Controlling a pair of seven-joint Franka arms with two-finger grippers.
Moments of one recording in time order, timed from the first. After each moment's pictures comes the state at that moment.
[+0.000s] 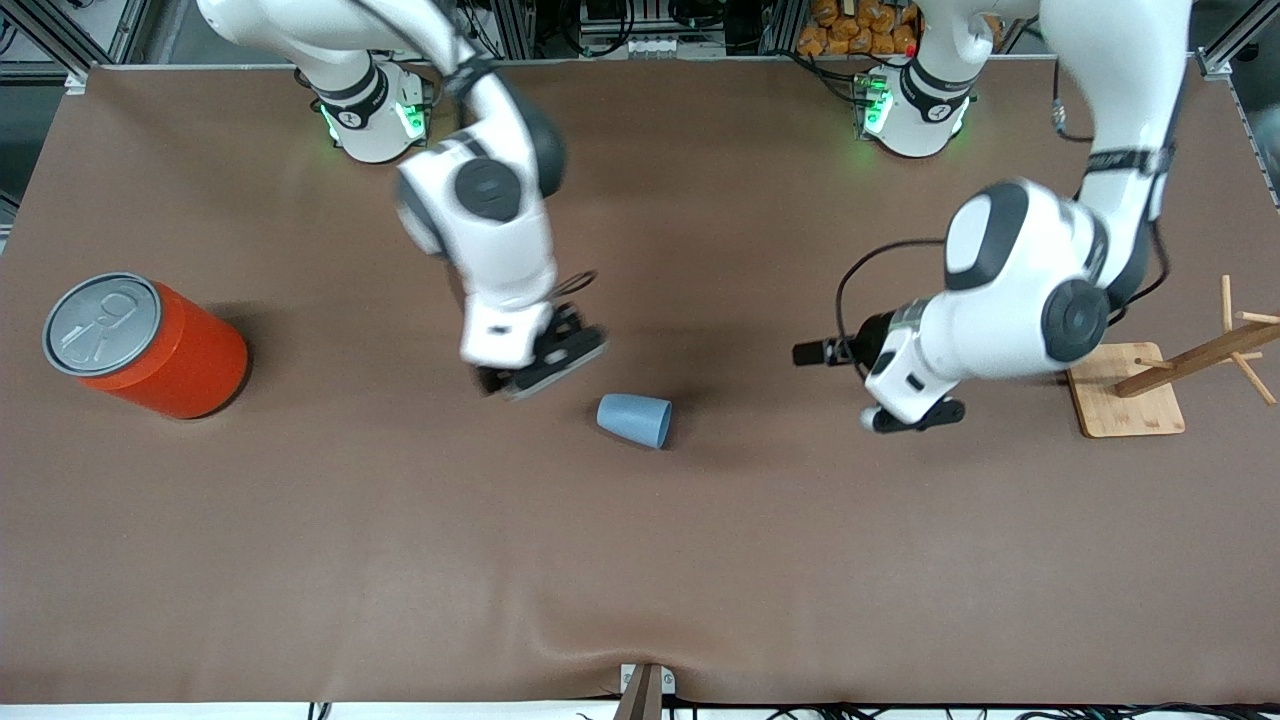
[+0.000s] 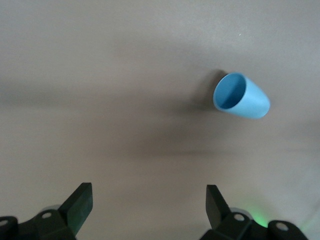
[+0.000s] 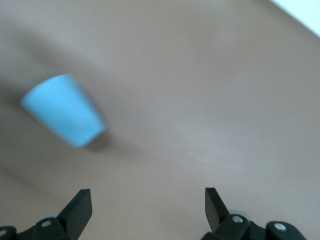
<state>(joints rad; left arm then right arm) -0.15 0.43 -0.20 -1.61 -0.40 1.89 -0.37 0.53 0.39 0.02 -1.64 -0.17 2.16 0.09</state>
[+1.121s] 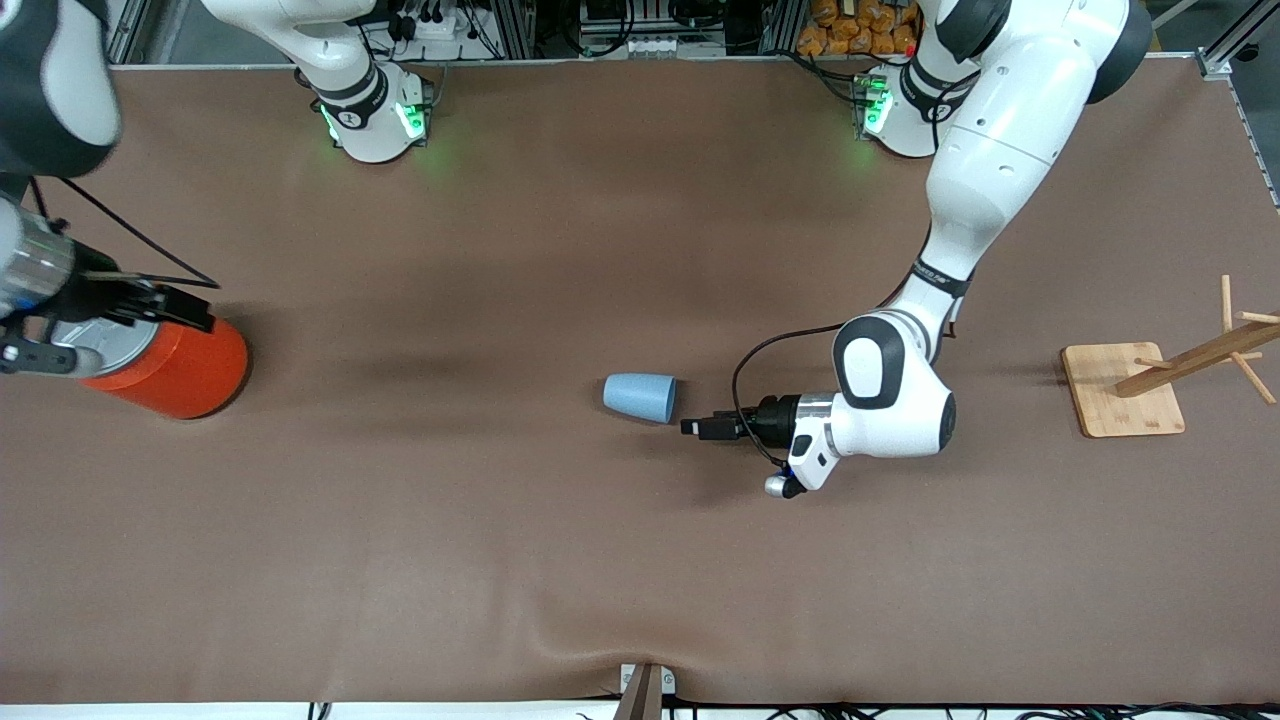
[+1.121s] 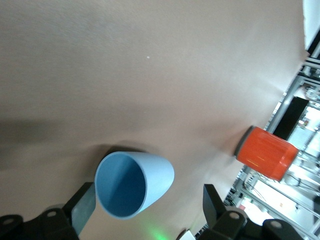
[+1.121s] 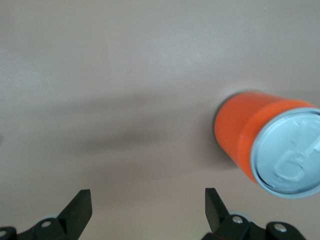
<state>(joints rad) -0.24 0.83 -0.22 -1.50 -1.07 2.20 0.09 0.06 0.11 -0.11 -1.60 0.02 1.58 0.08</state>
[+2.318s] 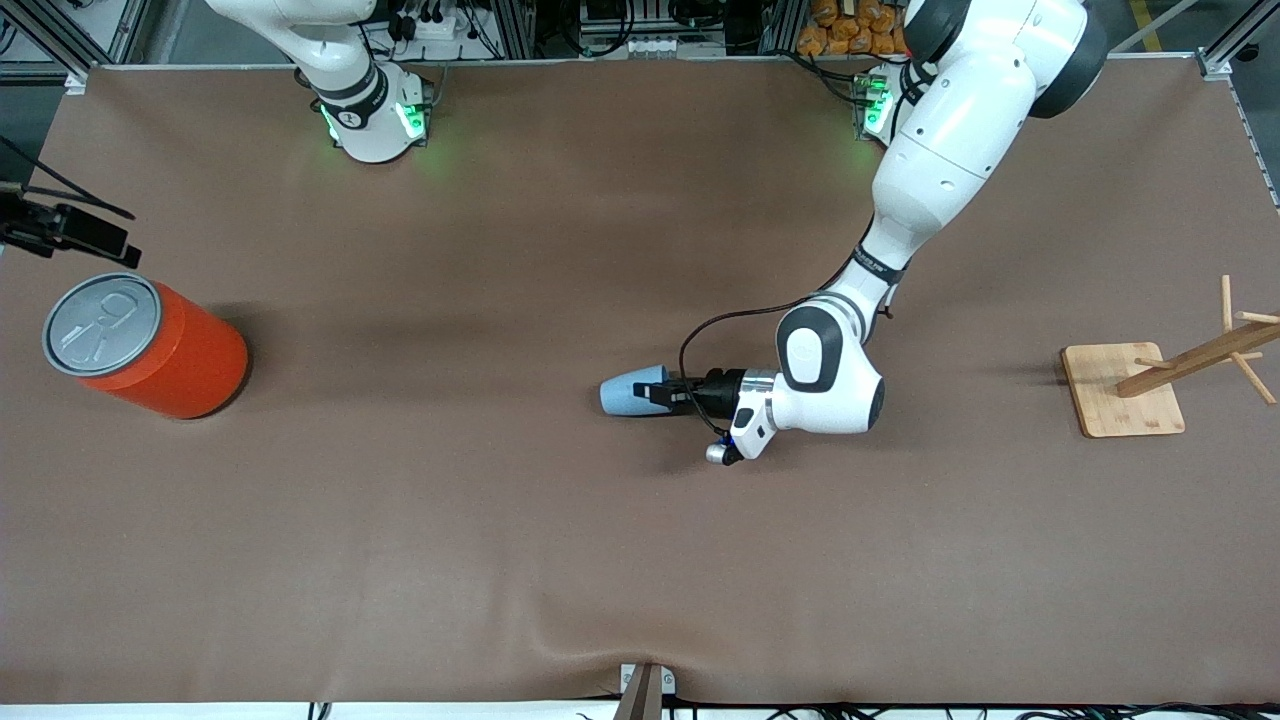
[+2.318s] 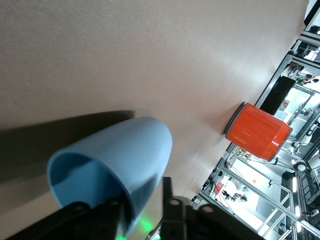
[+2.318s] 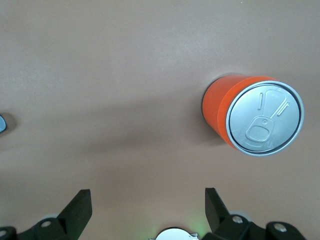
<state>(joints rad) -0.35 0.88 -0.22 -1.52 -1.24 2.20 0.14 -0.04 0.04 -0.03 -1.45 0.02 1.38 0.08</state>
